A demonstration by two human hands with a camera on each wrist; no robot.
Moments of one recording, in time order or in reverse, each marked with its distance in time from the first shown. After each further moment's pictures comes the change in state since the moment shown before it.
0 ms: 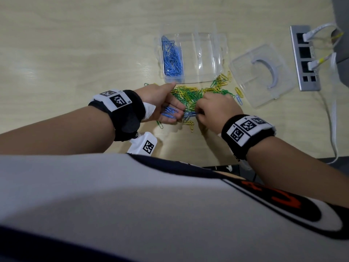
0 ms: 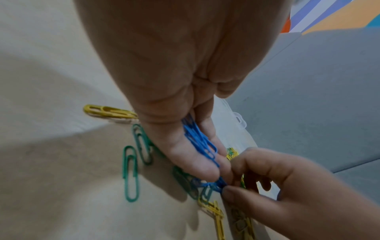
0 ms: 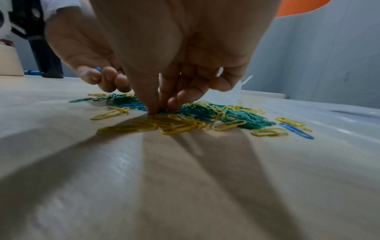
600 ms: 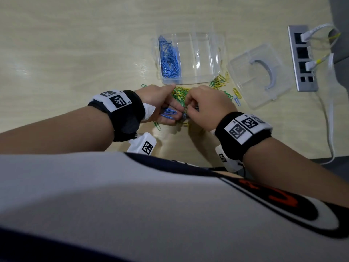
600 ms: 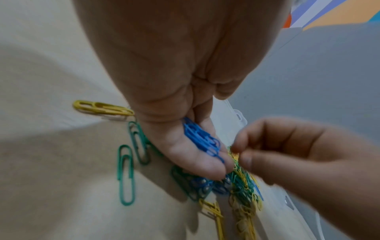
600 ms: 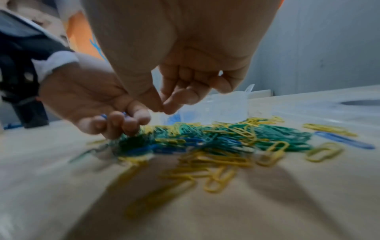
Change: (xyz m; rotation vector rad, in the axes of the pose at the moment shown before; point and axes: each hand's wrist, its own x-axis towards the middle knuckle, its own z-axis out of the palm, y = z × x) left_hand 0.005 0.002 0.001 0.014 0.017 -0.007; right_hand 0.008 -0.014 -0.017 0.277 0.084 0.046
